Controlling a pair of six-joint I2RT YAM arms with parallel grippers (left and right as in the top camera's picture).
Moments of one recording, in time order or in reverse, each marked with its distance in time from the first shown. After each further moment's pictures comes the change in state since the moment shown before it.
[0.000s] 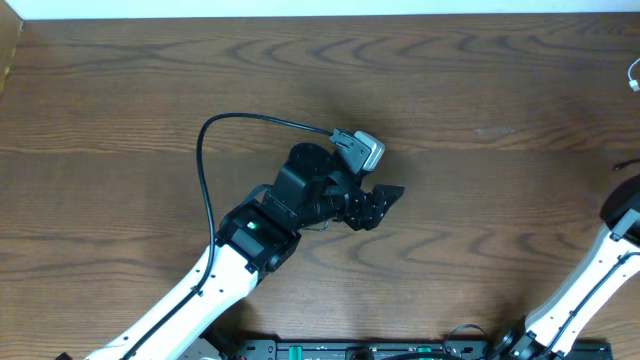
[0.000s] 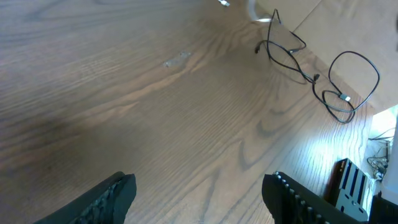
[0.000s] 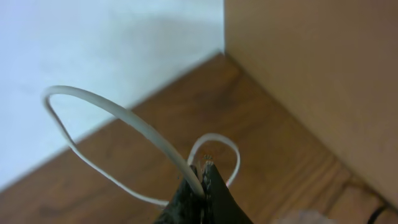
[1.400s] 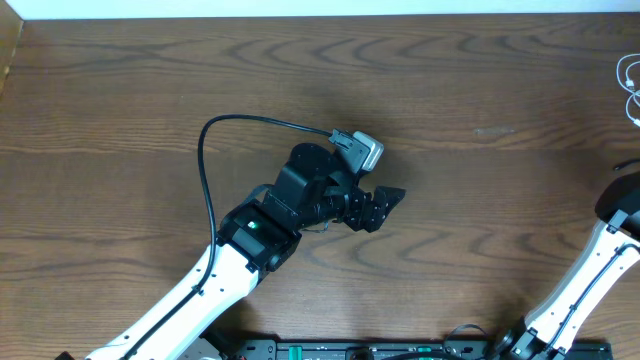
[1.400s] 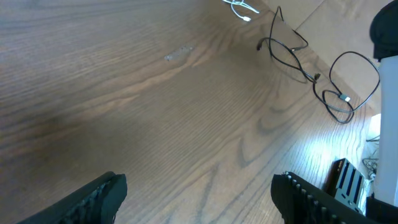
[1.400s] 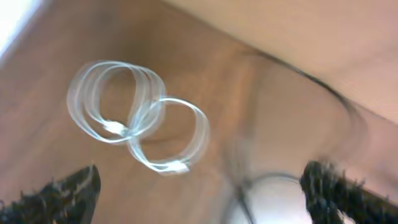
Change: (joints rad) left arm 0.000 0.003 0.000 -0.016 -0.001 -0.025; right arm 0.000 0.120 0.430 -0.717 0.350 0.309
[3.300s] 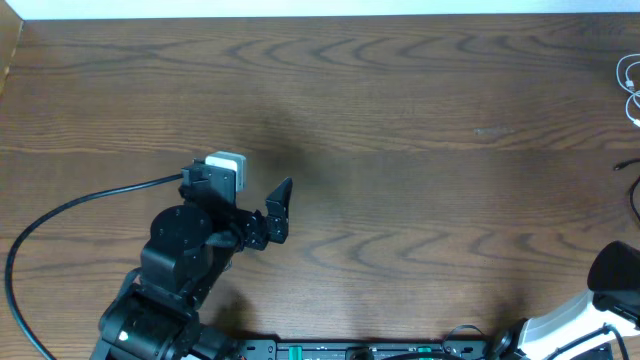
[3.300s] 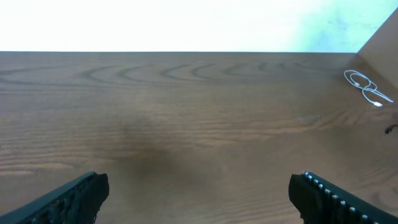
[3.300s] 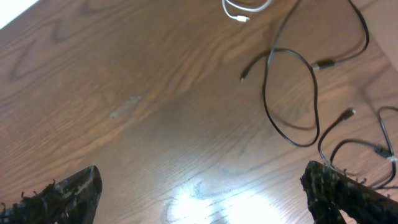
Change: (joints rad) left arm 0.246 -0.560 0.000 -0.436 -0.394 0.030; right arm 0.097 -0.736 -0.465 -0.333 -0.356 -0.331
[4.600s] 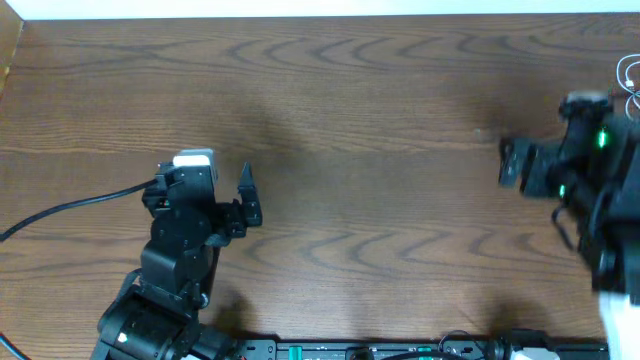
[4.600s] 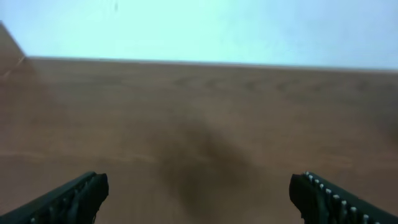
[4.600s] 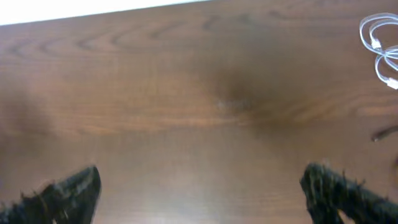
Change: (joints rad) left arm 0.002 -0.005 0.000 -0.035 -0.352 0.029; right arm 0.479 -0.883 -1.273 0.785 -0.028 0.011
